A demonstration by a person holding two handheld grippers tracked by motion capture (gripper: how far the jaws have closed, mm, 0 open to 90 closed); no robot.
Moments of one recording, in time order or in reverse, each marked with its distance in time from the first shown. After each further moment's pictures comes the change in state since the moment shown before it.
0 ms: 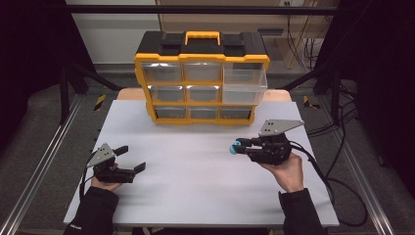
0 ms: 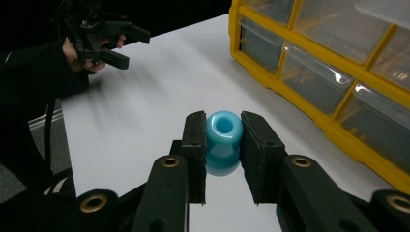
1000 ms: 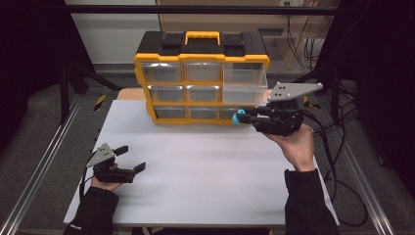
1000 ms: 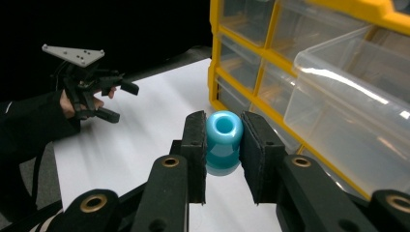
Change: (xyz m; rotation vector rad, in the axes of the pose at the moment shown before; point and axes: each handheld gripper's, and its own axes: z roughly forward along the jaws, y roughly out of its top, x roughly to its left) left arm 0.000 0.000 0.000 -0.002 -0.002 -0.001; right arm -0.009 0.080 -0.037 -0.071 -0.062 -0.038
